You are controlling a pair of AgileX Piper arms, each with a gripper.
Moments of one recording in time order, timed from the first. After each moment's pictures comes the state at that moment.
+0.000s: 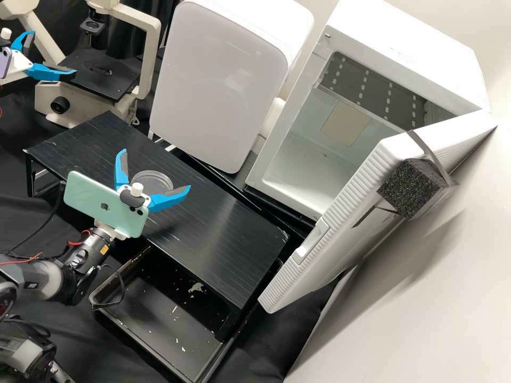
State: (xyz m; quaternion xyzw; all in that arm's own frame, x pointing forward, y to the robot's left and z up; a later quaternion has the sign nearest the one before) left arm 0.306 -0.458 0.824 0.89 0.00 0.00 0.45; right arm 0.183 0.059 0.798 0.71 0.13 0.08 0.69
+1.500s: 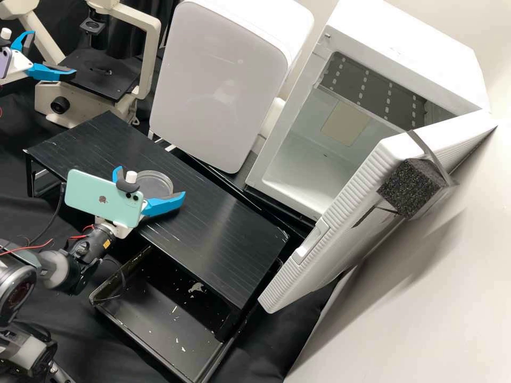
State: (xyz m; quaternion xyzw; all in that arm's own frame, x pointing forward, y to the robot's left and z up) left arm 0.306 -0.458 0.824 0.89 0.00 0.00 0.45; right arm 0.201 0.053 0.779 0.64 0.13 -0.01 0.75
